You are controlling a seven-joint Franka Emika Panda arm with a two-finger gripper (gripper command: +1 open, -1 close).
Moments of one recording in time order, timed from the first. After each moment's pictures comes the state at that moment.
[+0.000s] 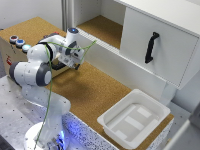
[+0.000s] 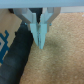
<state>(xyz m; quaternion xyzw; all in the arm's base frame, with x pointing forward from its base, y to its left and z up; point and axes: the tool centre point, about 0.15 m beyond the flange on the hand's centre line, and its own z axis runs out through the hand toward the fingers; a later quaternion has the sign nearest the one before) 0.339 0.232 0.328 -0.99 -0.12 -0.05 0.10</state>
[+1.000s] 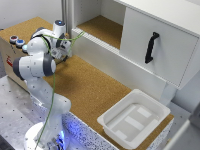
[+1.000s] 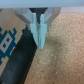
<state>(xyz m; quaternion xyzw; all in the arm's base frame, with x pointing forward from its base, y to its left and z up) 0.325 0.326 0.337 -0.98 -0.15 -0.05 0.10</state>
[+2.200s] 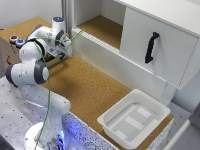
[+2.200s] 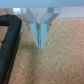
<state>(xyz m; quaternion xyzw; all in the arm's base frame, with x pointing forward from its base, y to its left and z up) 0.310 0.258 0.382 -1.00 -0.05 -0.05 0.07</state>
